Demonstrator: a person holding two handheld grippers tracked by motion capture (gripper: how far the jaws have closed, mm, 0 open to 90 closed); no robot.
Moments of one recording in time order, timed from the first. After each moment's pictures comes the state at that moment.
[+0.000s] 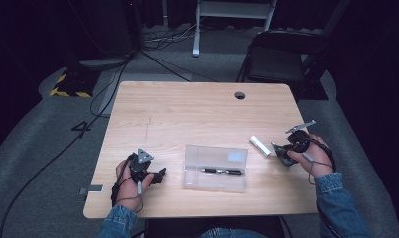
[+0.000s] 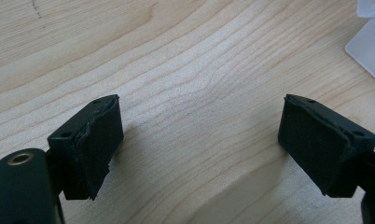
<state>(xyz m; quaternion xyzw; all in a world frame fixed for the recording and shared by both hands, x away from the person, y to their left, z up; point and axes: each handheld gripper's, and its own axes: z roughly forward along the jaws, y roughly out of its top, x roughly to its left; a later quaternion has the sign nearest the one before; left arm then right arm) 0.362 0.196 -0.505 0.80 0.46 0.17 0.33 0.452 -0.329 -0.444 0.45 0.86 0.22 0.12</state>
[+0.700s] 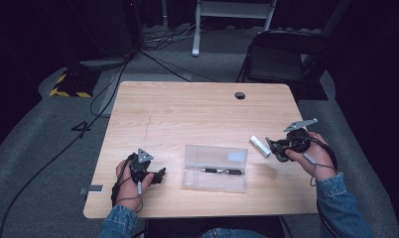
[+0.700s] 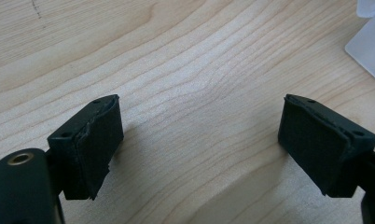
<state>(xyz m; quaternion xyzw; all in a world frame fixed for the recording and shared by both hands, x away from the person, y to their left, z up) 0.362 0.196 -0.505 0.80 0.46 0.17 0.33 0.432 -0.305 -0.408 0.39 0.87 0.28 0.14</state>
